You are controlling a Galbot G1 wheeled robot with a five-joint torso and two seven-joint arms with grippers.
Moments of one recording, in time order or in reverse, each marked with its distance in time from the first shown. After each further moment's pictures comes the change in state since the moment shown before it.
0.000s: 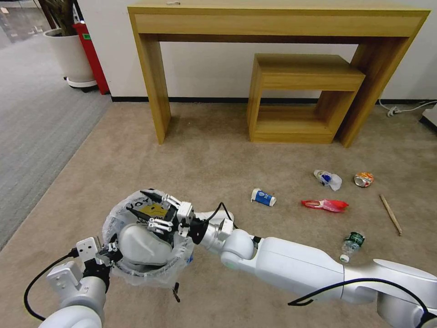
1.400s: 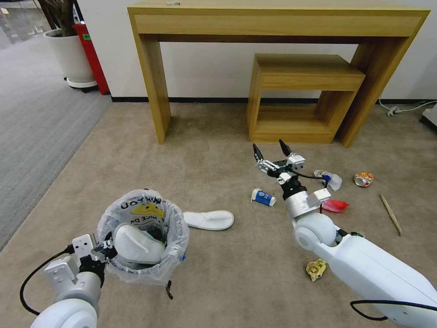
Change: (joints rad) left arm -0.030 0.063 -0.041 0.051 -0.046 -0.004 -0.012; right arm -0.354 -0.370 0.589 0.140 -0.005 -0.152 0.339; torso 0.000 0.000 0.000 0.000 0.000
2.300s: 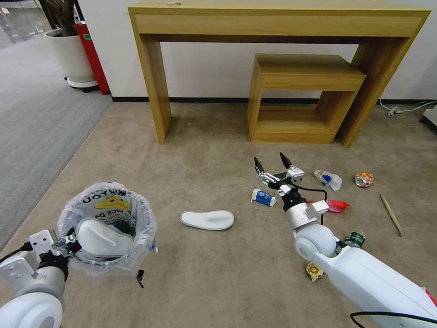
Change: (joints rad) left arm 0.011 0.055 -0.193 0.038 -0.094 -0.008 -0.008; right arm -0.108 0.024 0.062 -0.026 -0.044 0.006 -0.005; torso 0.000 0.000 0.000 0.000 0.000
